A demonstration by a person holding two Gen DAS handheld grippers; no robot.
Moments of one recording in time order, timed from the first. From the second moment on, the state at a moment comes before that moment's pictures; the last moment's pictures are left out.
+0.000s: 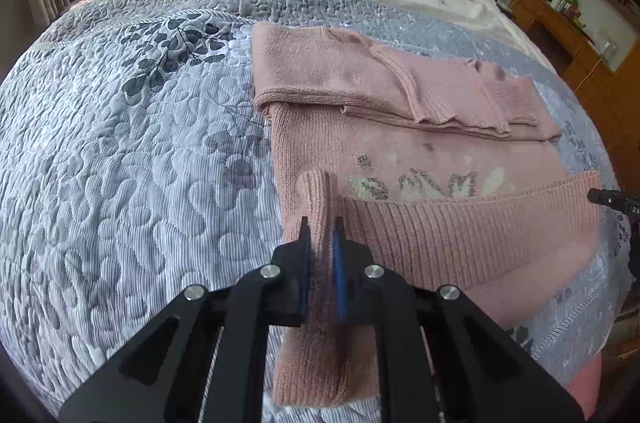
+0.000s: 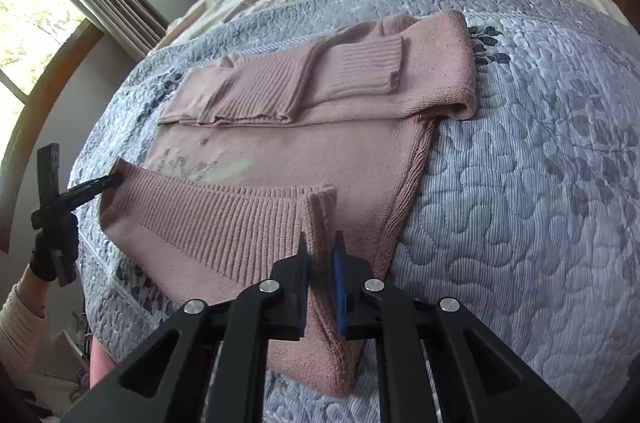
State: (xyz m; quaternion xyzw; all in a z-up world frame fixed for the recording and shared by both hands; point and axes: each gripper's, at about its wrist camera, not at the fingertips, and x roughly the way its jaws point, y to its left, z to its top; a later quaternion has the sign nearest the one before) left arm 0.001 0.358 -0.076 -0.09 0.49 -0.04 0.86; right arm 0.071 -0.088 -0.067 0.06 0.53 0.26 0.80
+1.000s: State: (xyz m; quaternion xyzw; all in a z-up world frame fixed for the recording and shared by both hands) left arm 0.173 0.365 0.015 -0.11 0.36 0.01 0.93; right arm 0.238 -0.078 0.028 0.11 0.45 0.22 0.86
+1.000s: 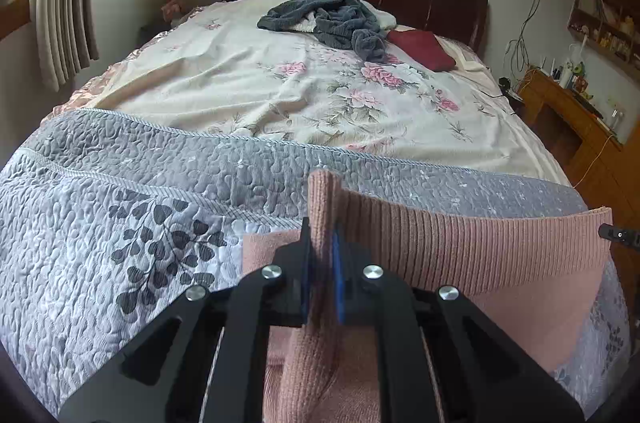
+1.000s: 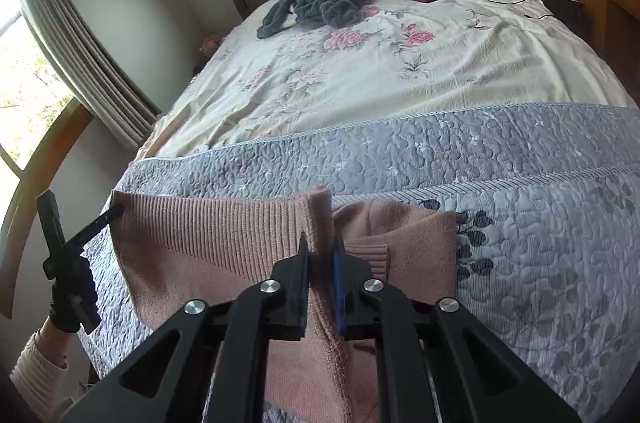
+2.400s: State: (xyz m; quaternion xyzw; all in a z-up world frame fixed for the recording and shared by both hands) left arm 0.099 0.329 -0.106 -0.06 0.49 0.02 0.87; right arm 0.147 -0.089 -0.106 0.08 0.60 0.16 0.78
